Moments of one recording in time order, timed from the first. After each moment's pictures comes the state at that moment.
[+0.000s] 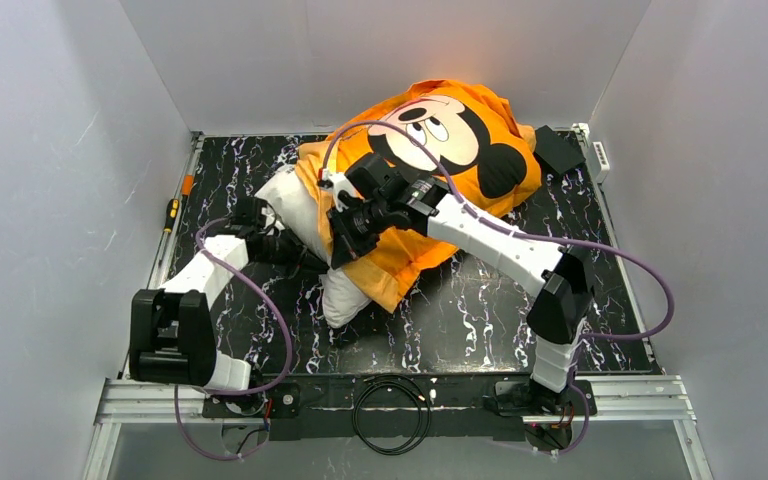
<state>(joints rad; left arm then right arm) -0.06 1.39 0.84 -0.63 0.69 -0.90 0.98 1.83 1.79 -0.79 -0.48 0.33</state>
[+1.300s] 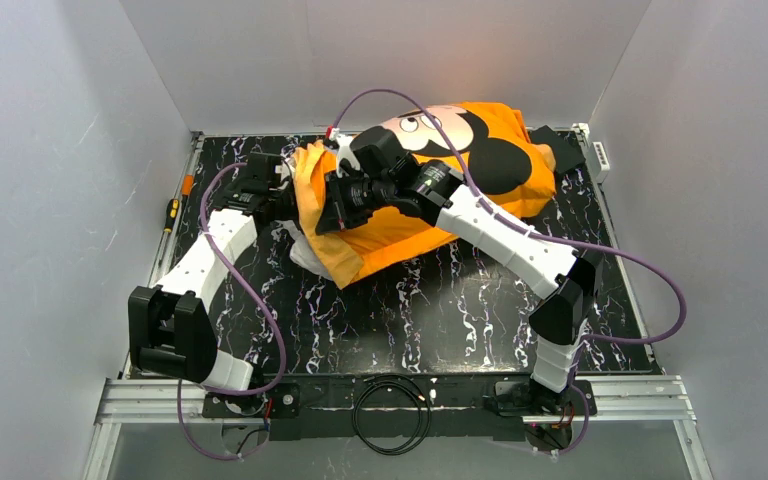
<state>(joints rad) -0.21 1.45 1.17 -0.53 0.65 -0.93 0.96 1.83 2.00 -0.73 -0.37 0.49</state>
